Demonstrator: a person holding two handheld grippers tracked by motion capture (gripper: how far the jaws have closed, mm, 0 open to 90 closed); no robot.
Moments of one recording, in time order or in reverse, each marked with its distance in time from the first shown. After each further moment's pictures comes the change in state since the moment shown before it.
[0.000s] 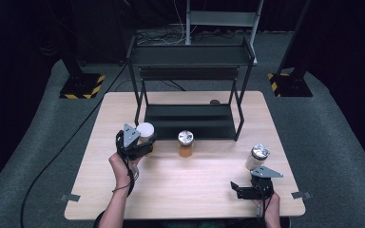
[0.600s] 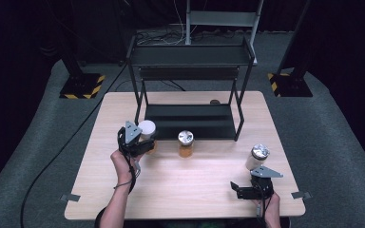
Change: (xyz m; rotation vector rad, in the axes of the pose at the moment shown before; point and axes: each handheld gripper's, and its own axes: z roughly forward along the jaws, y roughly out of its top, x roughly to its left) left arm 0.002 0.005 0.009 0.003 -0.013 -0.012; right arm 0.000 0.000 0.000 0.001 0.001 -0.002
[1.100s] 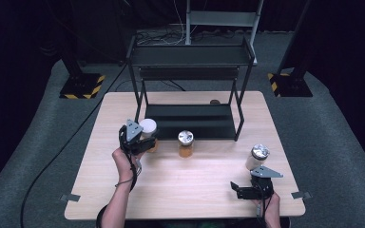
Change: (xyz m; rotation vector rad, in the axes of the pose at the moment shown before) left arm 0.002 0.002 0.008 0.003 0.003 -0.004; right arm 0.000 0.000 0.000 0.000 0.000 -0.001
